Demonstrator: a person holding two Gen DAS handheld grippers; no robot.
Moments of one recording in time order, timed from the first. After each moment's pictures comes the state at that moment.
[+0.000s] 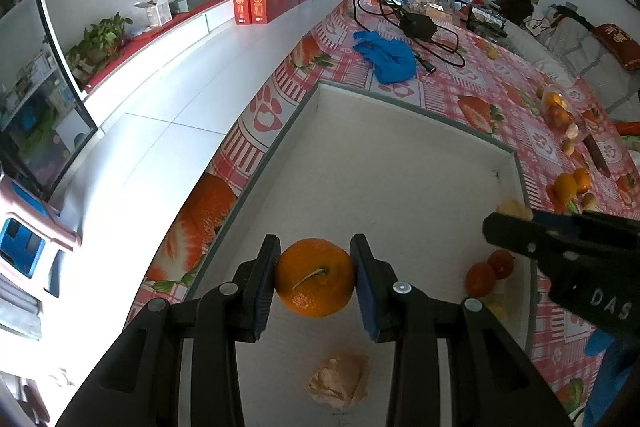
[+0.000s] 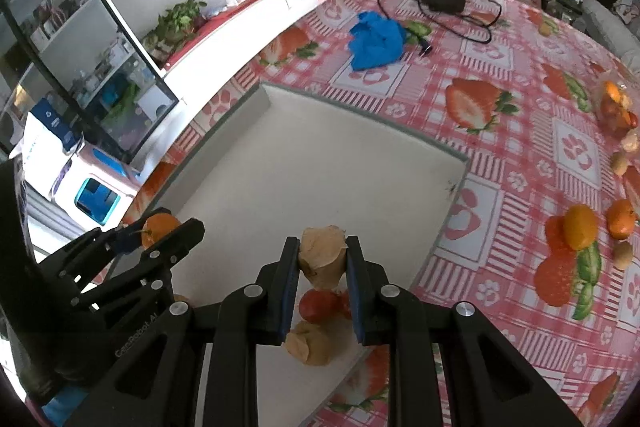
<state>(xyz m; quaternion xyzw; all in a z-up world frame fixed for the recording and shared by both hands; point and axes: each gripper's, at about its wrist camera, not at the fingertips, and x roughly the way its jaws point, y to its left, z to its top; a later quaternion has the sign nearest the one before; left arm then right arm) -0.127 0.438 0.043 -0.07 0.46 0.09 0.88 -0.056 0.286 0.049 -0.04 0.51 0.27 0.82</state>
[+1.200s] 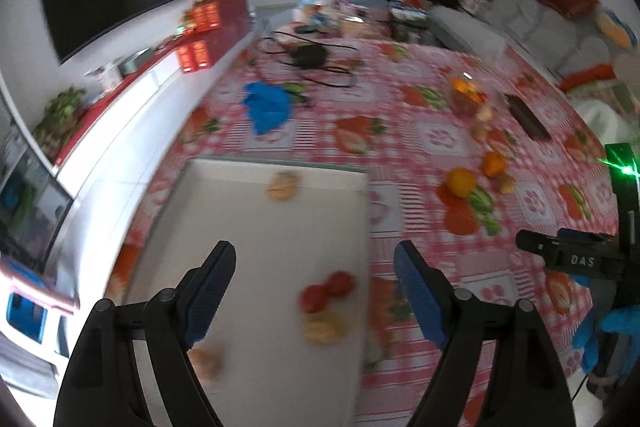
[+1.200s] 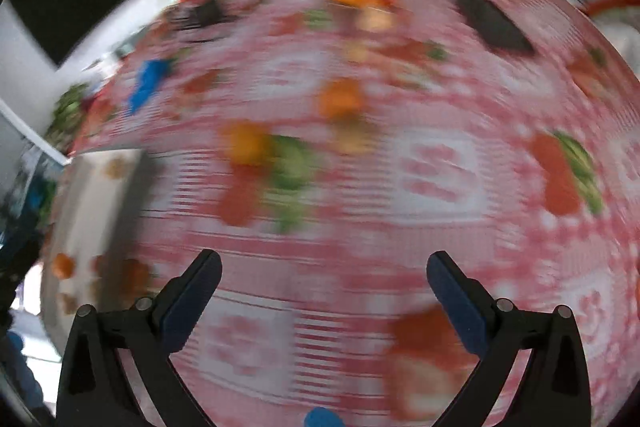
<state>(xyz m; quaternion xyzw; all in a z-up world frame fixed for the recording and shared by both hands) -0.117 0.299 0.101 0.02 0.43 0.00 0.90 -0.057 0.046 0.029 0.08 0.53 0.05 0.84</state>
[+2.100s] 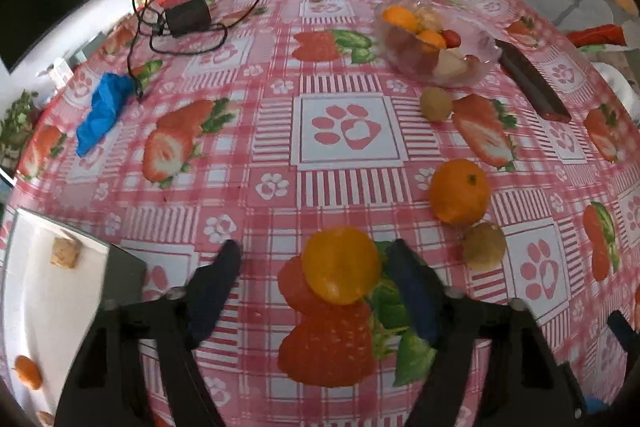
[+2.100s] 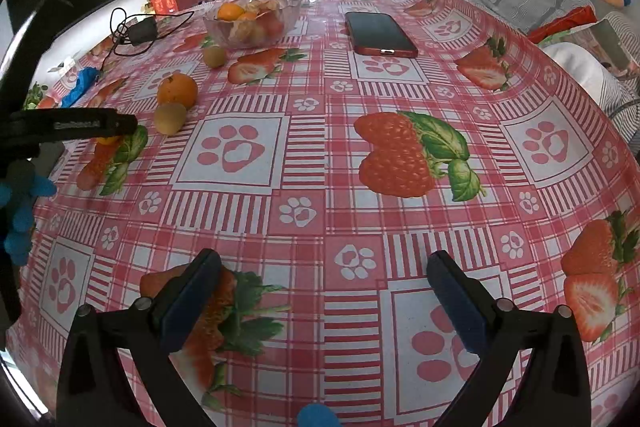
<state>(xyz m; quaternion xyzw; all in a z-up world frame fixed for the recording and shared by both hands) 0.022 0.162 0.010 0.02 0.50 -0.02 0.87 -0.100 -0.044 0.003 0.01 0.45 -0.01 0.89</state>
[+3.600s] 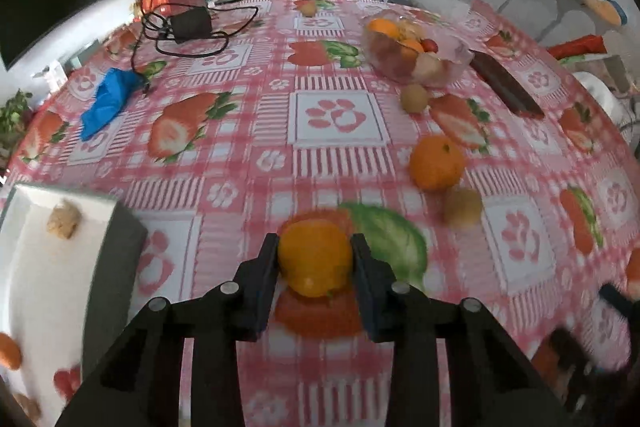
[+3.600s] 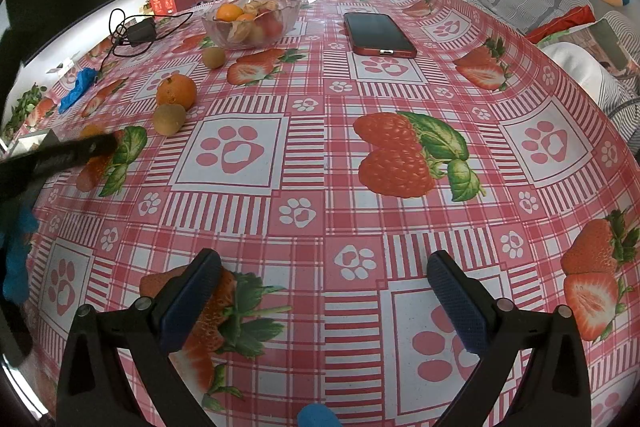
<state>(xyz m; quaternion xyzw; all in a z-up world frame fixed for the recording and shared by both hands) -0.028 0.171 0.011 0.01 0.45 -0.05 0.89 -0.101 -0.044 0.004 0.01 0.45 -0.01 0.89</state>
